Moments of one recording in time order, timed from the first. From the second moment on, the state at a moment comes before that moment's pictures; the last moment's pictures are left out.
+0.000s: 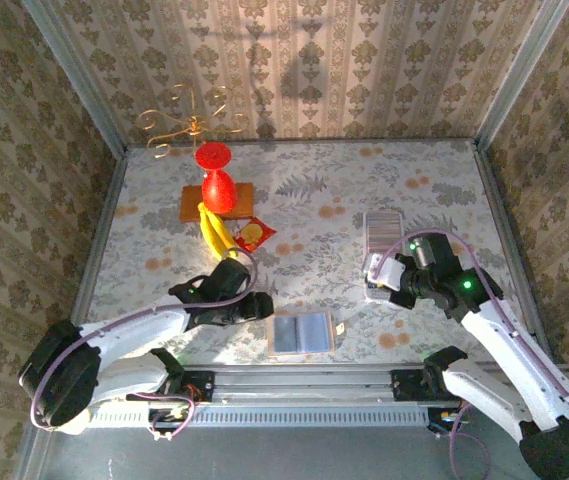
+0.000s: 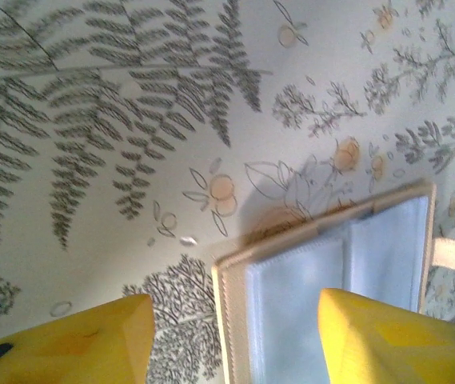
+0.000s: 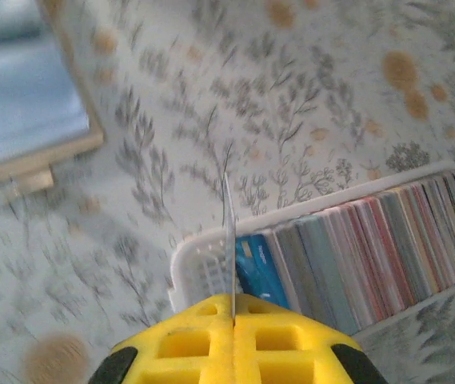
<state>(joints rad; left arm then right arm) -0.83 1.12 0.49 -0.36 0.24 -0.85 0.37 0.83 0.80 -0.88 -0.20 -0.74</state>
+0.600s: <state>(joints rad) -0.94 1.02 0.46 -0.40 0.21 -0.88 0.69 0.85 0.56 -0.40 -0.23 0.64</state>
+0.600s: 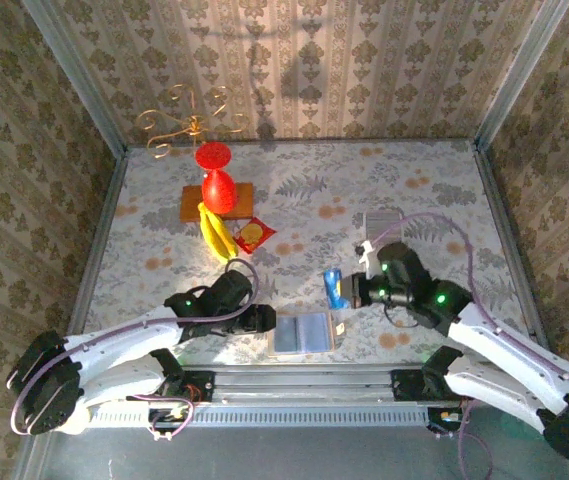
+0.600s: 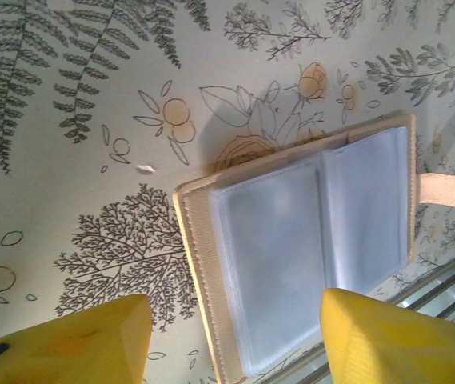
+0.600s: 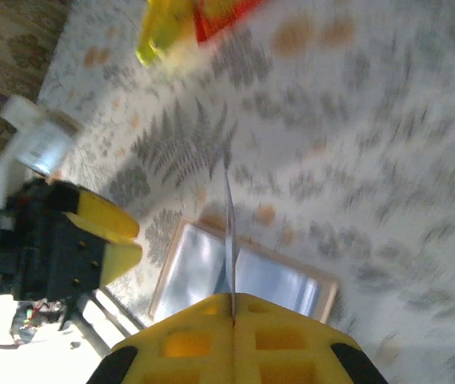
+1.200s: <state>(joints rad) -1.06 1.24 0.56 -0.44 0.17 -0.88 0.95 1.00 0.38 -0.04 -0.07 1.02</state>
